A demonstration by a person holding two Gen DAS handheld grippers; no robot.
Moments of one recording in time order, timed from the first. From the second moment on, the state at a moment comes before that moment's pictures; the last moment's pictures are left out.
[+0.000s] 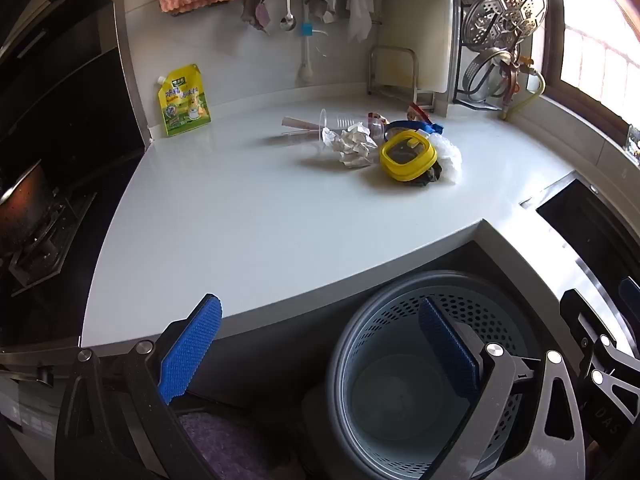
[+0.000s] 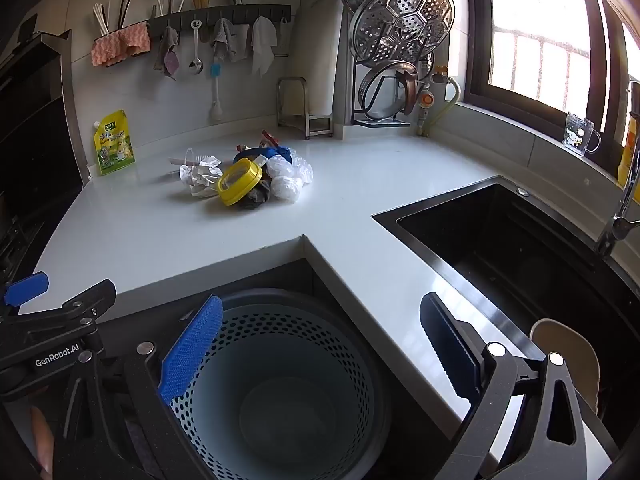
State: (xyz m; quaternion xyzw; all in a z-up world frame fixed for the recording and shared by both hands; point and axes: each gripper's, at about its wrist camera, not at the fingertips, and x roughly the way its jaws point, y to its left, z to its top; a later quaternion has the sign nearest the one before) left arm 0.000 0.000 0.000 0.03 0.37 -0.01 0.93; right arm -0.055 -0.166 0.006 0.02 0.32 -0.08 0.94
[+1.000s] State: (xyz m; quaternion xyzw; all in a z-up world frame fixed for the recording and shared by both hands) left arm 0.000 0.000 0.000 0.03 0.37 -0.01 0.93; right arm -0.054 -0.166 0.005 0.02 0.33 -0.08 0.94
